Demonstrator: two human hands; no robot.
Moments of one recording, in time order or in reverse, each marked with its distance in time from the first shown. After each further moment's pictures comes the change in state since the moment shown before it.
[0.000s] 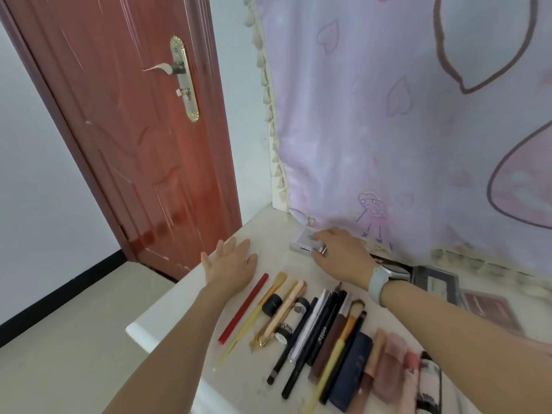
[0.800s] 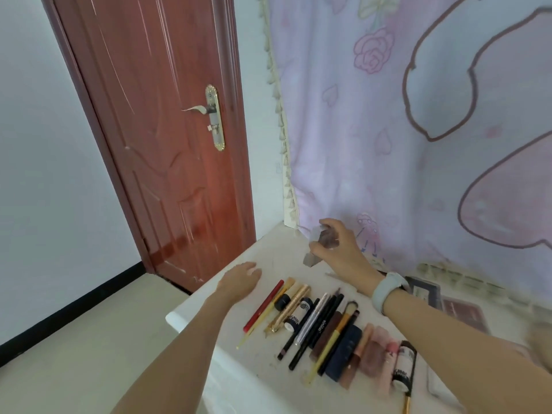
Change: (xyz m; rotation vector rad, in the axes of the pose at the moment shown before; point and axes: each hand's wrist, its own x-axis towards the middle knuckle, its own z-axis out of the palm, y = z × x) left_hand -0.056 -0.003 -0.042 -0.406 -0.107 -0.056; right_hand -0.043 -0.041 -0.047 0.876 0.200 -0.001
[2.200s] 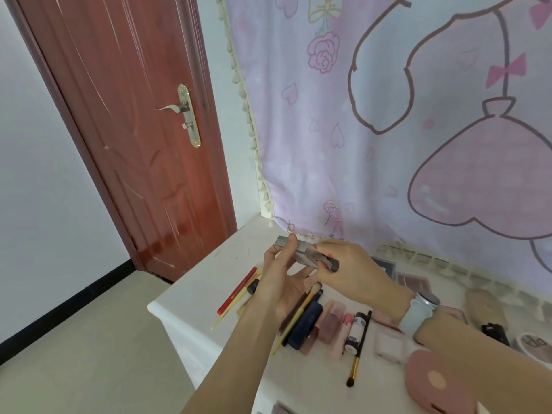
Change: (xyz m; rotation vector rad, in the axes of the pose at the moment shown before) left_hand -0.107 0.137 0.035 -1.702 -0.274 -0.026; right_hand -0.089 -0.035 -0.067 -0.534 -0.100 -0.315
